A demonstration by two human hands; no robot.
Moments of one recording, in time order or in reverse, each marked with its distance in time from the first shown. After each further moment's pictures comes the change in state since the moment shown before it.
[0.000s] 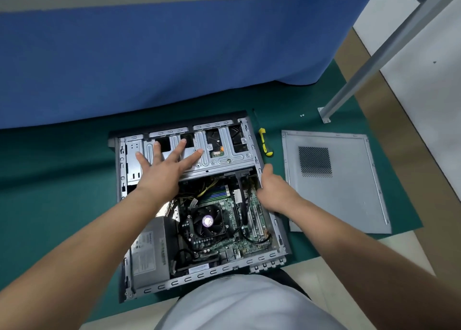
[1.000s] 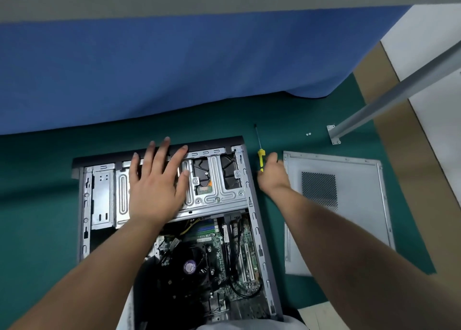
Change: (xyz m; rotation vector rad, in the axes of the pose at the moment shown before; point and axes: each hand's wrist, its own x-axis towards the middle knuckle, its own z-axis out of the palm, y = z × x) left_hand 0.078 0.021 0.022 -0.232 0.548 -0.186; right_hand 0.186 0.036 -0.021 0.113 0.231 0.205
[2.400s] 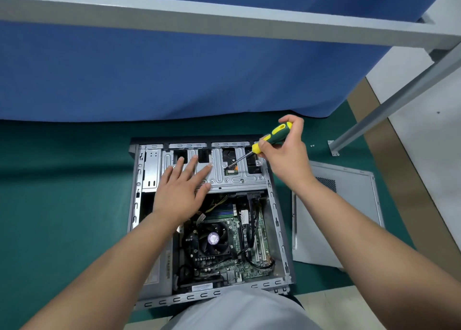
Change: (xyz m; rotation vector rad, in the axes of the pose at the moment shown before) left_hand -0.072 -0.026 -0.038 -0.052 -0.253 0.048; right_hand -0.169 -0.087 -0.091 0.562 0.234 -0.490
